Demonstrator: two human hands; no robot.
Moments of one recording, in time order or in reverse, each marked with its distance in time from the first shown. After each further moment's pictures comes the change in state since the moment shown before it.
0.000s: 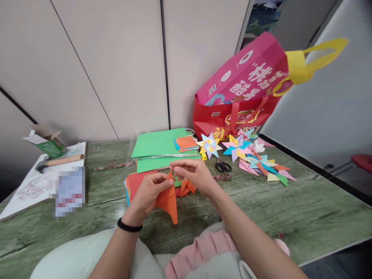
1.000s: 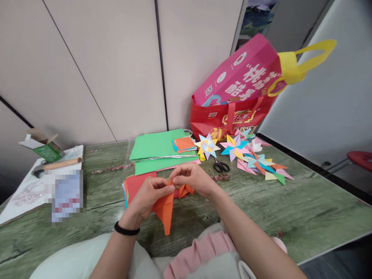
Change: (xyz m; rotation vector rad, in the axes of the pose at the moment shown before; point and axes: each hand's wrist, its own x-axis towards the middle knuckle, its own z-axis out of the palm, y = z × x) left_hand -0.003 0.001 -0.002 0.167 -0.125 -0.073; right_hand -0.001 0.004 -0.004 0.112 -0.140 0.191
